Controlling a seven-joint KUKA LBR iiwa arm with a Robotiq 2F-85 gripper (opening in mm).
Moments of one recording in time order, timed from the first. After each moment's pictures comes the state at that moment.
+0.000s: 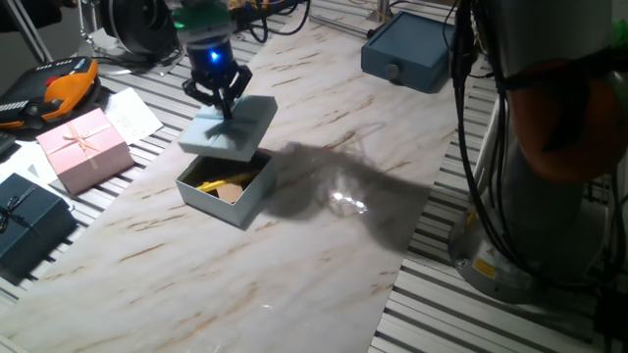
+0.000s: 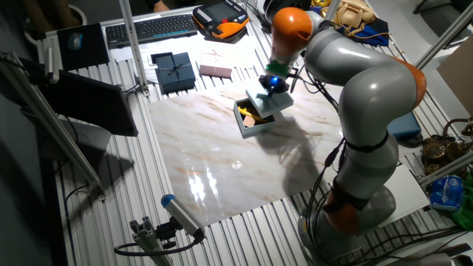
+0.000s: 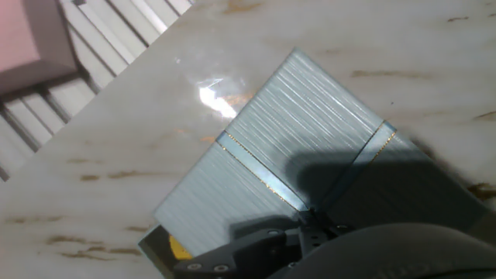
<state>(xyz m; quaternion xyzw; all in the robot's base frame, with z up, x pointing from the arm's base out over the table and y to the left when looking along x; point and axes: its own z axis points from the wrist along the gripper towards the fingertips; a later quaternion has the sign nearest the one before) 0.566 0.029 0.183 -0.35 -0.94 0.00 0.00</state>
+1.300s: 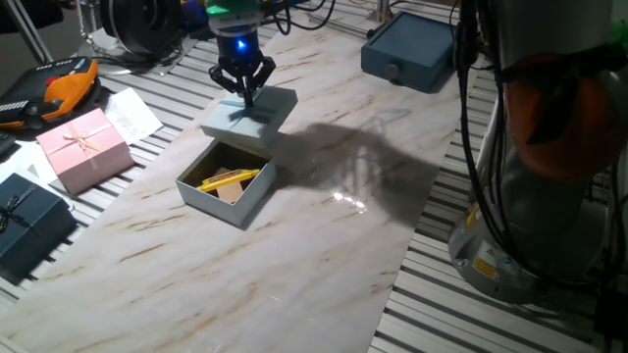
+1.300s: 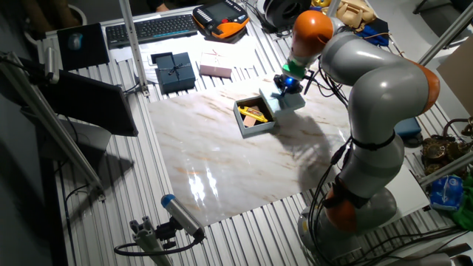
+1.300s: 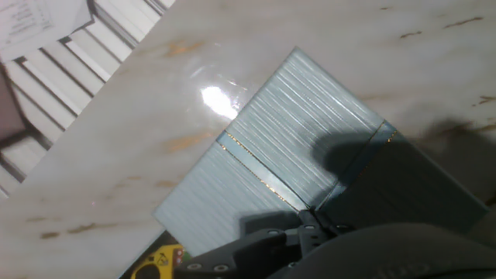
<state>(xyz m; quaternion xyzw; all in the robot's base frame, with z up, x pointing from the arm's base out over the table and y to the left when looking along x) 0.559 -0.020 0.168 -0.40 -0.92 -0.01 0.01</state>
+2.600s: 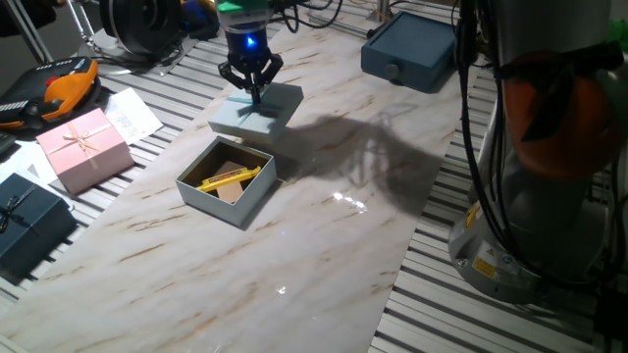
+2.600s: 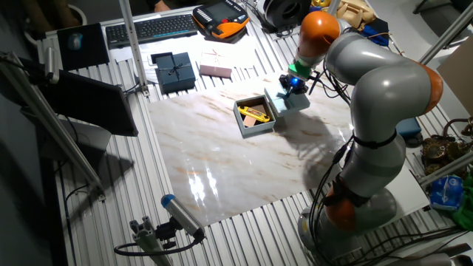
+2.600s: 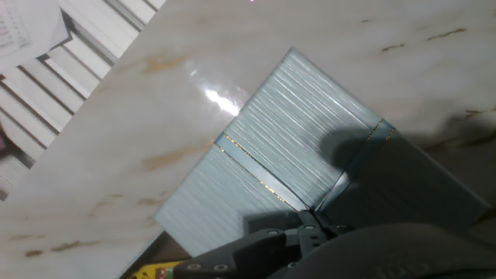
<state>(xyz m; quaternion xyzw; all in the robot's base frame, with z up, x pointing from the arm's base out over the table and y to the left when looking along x) 0.555 -0.048 0.159 -0.40 -0.92 -0.02 -0.01</state>
